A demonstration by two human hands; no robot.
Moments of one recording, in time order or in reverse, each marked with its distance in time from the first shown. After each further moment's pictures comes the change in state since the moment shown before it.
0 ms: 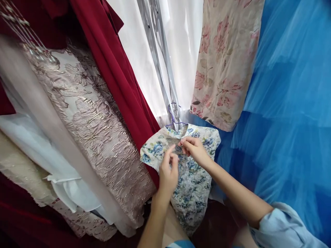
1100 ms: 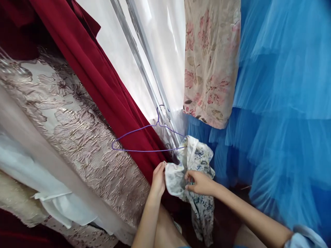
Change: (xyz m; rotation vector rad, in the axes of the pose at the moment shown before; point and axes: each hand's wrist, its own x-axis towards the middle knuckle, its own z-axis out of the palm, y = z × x) left_hand 0.002 -0.087 0.018 -0.720 0.132 -0.743; right_hand -0.079 0.101 -0.044 -0.596 -0.305 0.201
